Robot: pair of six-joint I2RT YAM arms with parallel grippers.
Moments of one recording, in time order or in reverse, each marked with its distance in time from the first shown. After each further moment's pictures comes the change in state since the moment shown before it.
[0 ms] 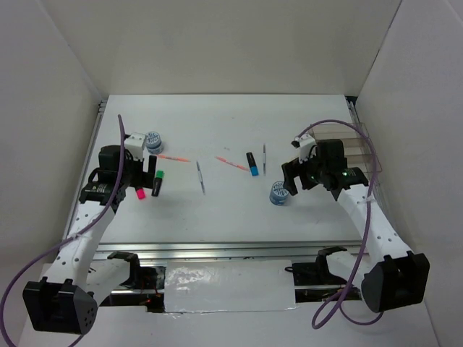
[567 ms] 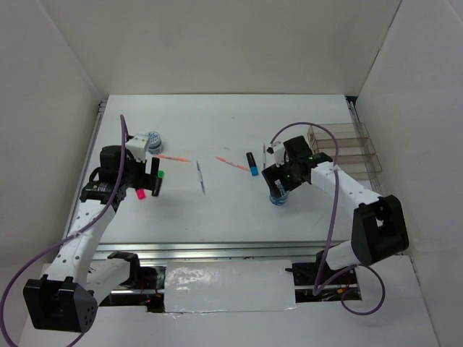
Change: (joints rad) left arm 0.000 0.017 0.000 -0.020 0.073 0.008; right arm 0.198 0.343 0.064 0.012 0.155 0.059
